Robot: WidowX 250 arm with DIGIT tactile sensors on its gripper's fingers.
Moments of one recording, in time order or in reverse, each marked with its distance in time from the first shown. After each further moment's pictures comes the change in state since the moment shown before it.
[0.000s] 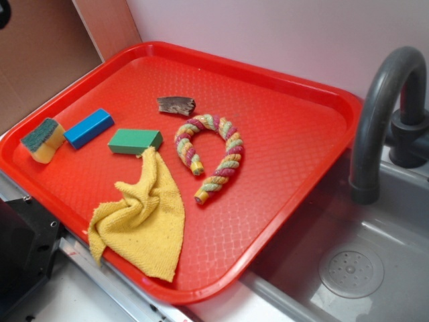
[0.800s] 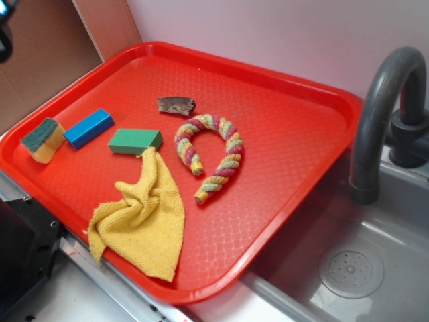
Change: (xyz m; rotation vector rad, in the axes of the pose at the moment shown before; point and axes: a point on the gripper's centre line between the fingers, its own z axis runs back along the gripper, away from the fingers) arm 0.022 0.022 -0.039 0.046 -0.008 -0.549
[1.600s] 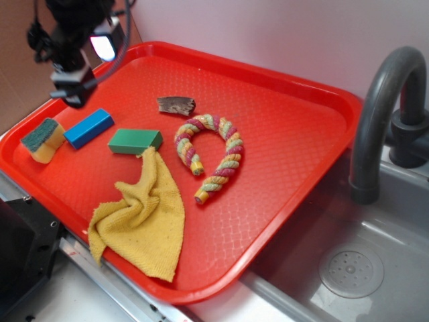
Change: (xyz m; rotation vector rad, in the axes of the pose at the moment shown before) arm 0.044 0.024 -0.091 -0.002 0.116 -0.513
